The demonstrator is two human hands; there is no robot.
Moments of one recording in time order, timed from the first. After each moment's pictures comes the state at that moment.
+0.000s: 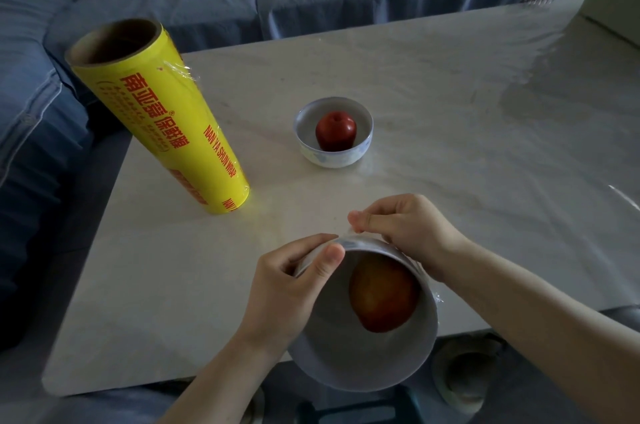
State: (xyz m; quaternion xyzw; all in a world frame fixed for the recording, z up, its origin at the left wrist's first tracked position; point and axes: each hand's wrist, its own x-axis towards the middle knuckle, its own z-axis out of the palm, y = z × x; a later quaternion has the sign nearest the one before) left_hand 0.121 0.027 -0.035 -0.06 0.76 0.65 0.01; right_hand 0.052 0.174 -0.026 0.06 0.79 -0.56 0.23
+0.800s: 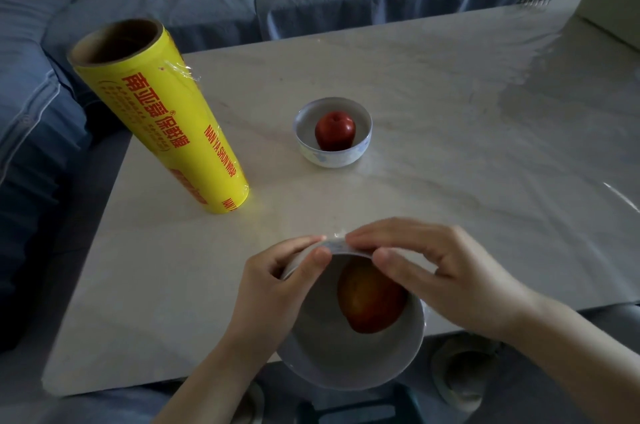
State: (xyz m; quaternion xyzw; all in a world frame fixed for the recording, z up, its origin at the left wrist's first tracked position) left_hand 0.123 0.015 -0.042 -0.06 0.77 0.63 -0.02; right_hand 0.096 0.204 -0.013 -0.26 0.81 -0.51 0.11
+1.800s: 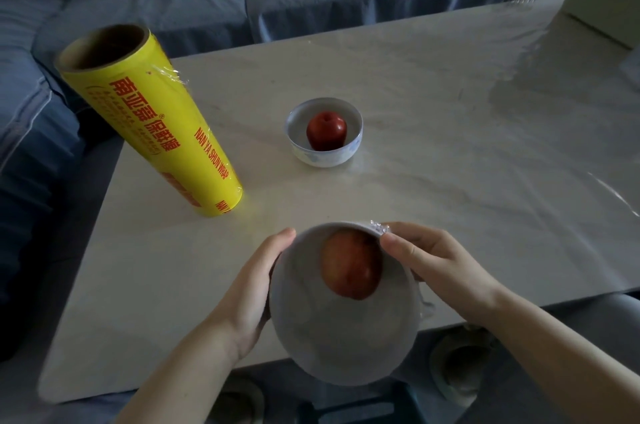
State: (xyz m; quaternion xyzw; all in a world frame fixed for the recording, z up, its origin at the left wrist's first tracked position) left_hand 0.118 0.008 -0.039 -0.18 0.62 0.74 0.21; right_hand 0.099 0.208 -0.038 -0.02 0.68 -0.69 0.23
